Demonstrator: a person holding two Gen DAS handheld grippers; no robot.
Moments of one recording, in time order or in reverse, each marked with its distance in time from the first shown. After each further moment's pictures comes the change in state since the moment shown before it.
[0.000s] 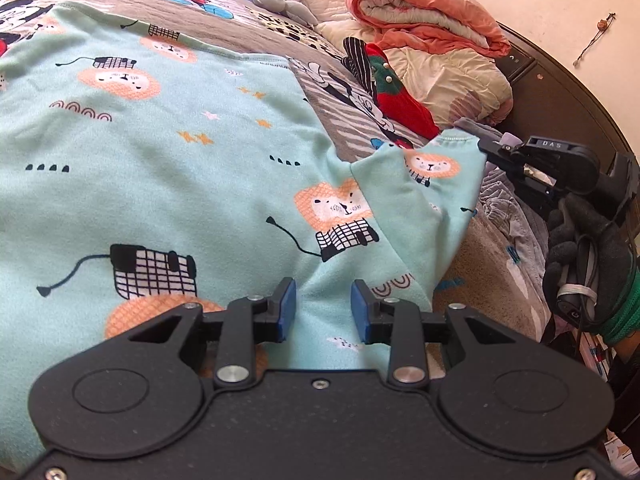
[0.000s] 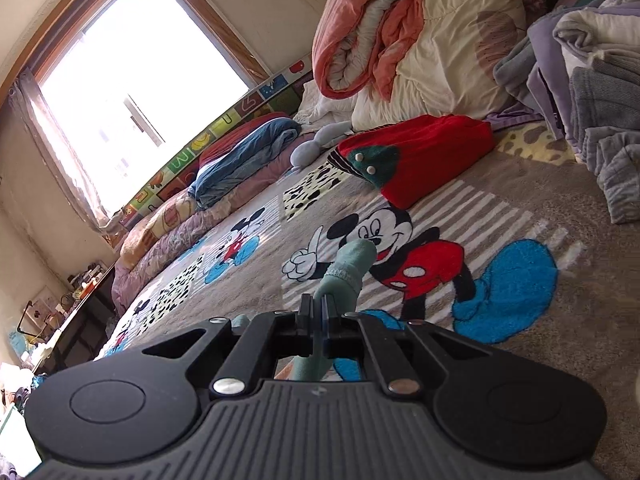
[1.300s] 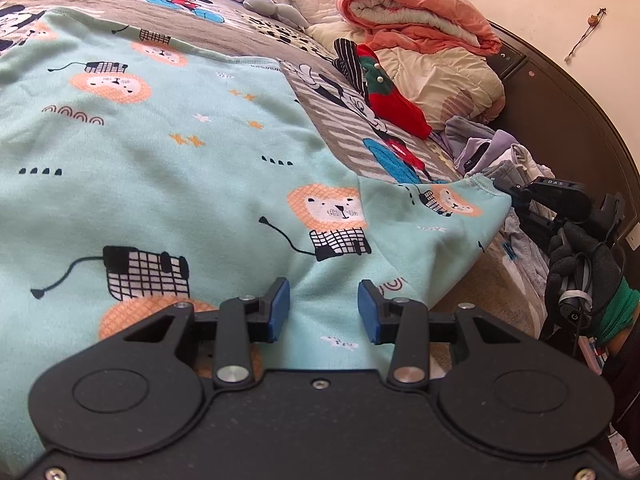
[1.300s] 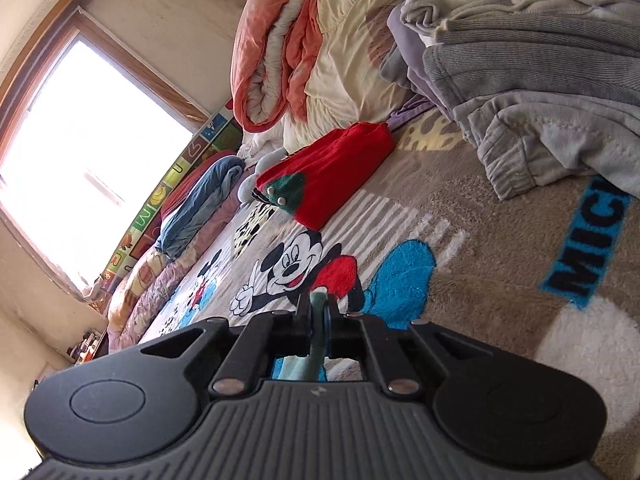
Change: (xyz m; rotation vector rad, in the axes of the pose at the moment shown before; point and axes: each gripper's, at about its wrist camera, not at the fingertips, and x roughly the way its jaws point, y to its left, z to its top) left arm 0.001 0.001 -0.001 0.027 -0.011 -0.016; right arm -0.031 -0.095 0.008 0.232 -0.067 -0.042
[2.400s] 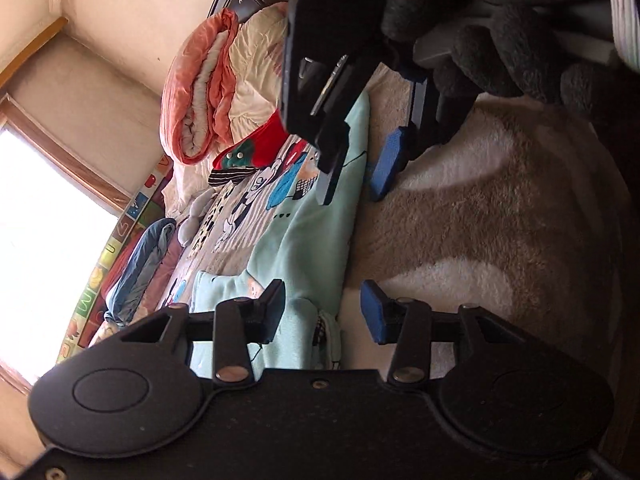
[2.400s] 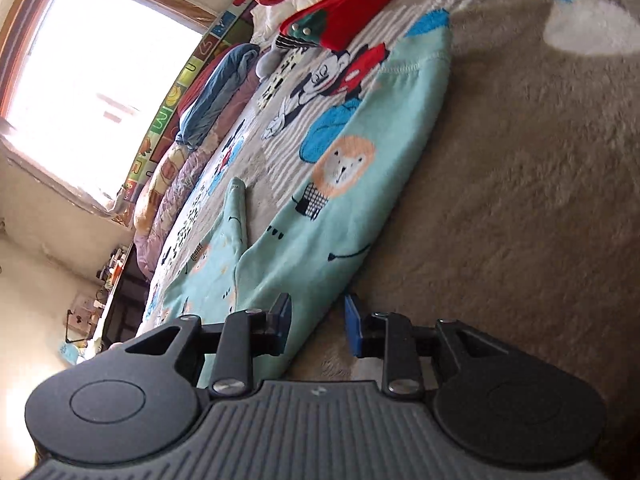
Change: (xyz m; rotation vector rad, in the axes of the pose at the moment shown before) left arm 0.041 -0.130 -0.119 1.416 -0.144 0.449; right arm -0.036 0.029 -0.147 0.100 0.336 0.068
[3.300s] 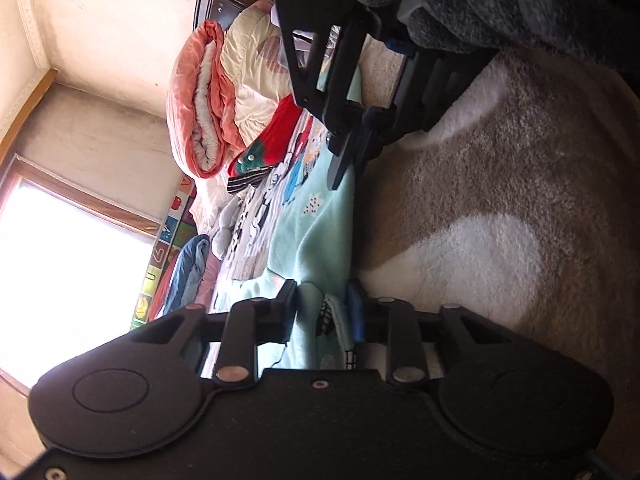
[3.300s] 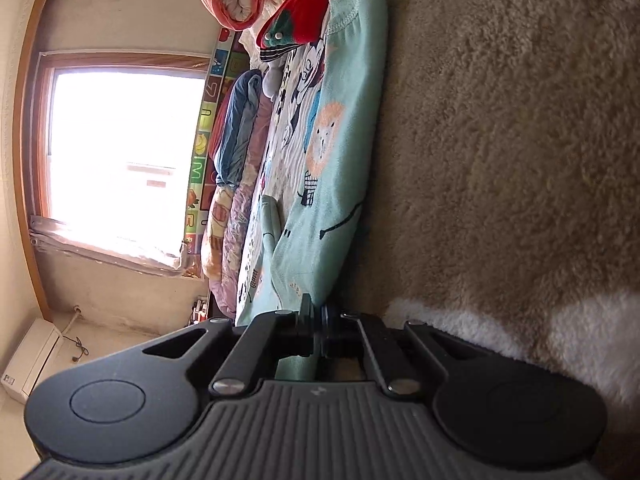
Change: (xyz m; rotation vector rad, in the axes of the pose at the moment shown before) left arm 0.030 -0.011 -0.011 0.187 0.020 0.118; right arm 0.009 -0.046 -0.017 0.270 -0.028 0.242
